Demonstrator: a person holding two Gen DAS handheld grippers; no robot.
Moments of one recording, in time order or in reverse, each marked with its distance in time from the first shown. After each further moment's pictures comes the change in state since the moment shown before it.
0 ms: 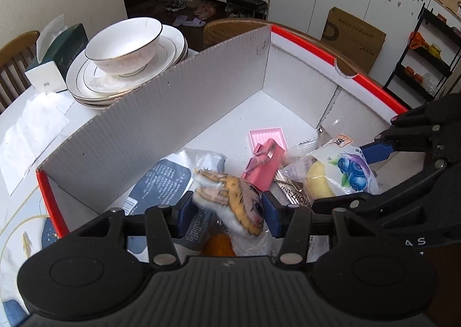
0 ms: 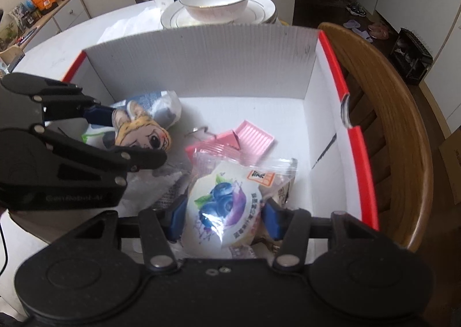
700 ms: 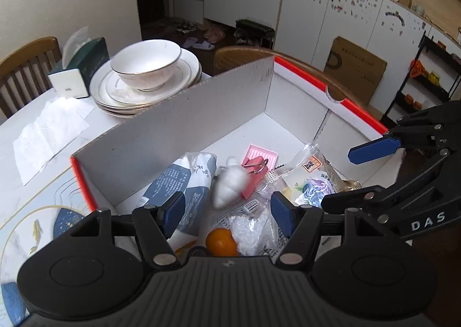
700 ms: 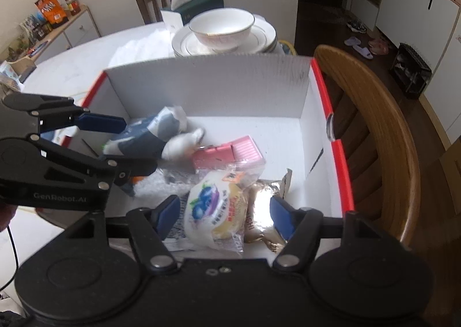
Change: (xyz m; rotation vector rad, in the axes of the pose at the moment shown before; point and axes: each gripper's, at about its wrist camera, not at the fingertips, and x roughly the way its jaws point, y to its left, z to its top) left arm -0.045 0.003 -0.019 -0.070 -0.127 0.010; right arm -0.042 0.000 -0.007 -0.008 -0.095 0.027
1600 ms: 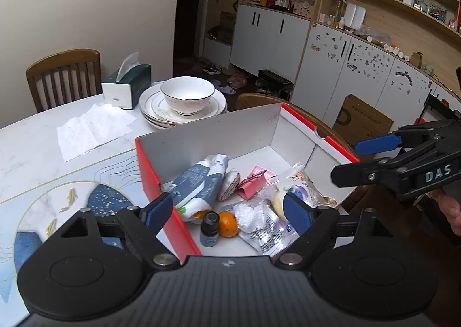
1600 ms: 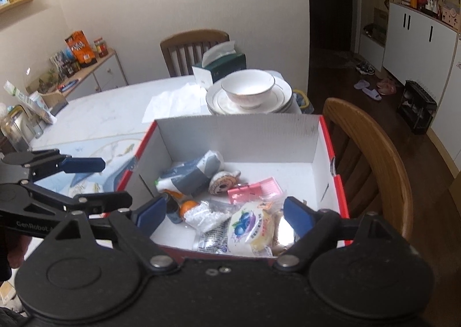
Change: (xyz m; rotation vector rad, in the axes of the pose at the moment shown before) left arm -0.096 0.002 -0.053 -0.152 -0.206 0.046; right arm -0.069 0.027 -0.013 -0.009 -0.223 0.065
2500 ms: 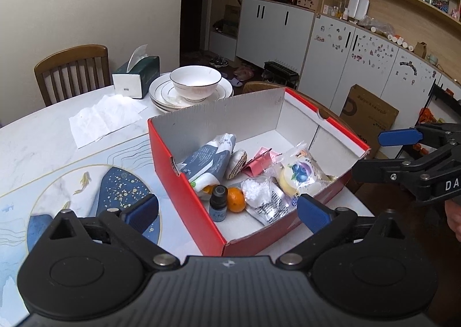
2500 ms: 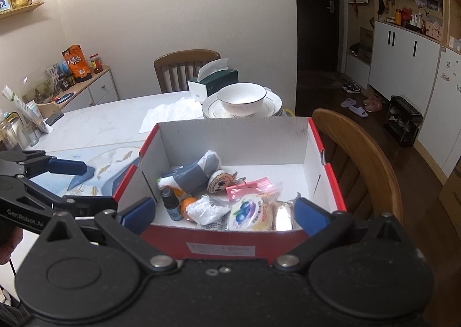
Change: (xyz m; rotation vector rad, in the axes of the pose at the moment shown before) left arm -0.020 -0.003 -0.021 0.019 0.034 0.031; right arm -0.021 0.018 -0.040 0.007 -0.101 -0.065
